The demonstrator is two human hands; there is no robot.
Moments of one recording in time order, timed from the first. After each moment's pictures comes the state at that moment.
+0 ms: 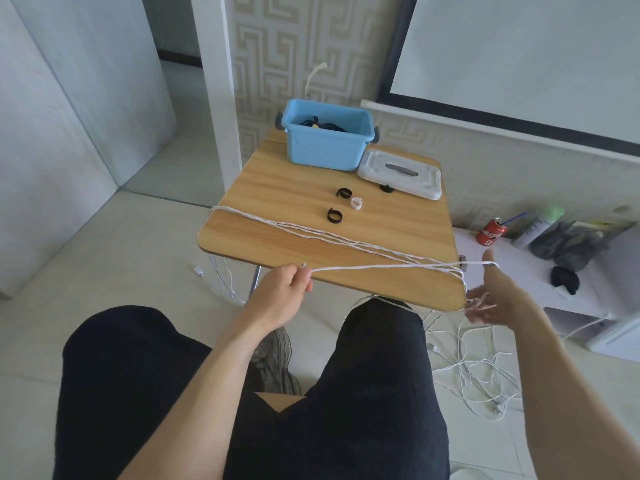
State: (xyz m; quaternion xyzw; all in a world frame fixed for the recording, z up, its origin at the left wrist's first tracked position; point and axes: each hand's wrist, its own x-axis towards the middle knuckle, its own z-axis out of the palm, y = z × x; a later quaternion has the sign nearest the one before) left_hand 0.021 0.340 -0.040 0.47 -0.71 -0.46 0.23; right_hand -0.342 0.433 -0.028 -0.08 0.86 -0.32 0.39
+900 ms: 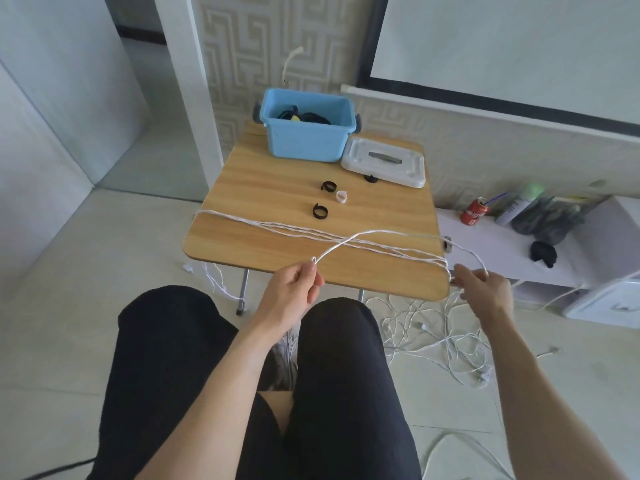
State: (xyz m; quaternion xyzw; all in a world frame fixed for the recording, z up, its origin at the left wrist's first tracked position) left_hand -0.003 0.350 -0.014 0.42 -0.58 -0.65 0.27; right_hand -0.317 0.459 -0.029 -0.20 0.89 -0.37 0.17
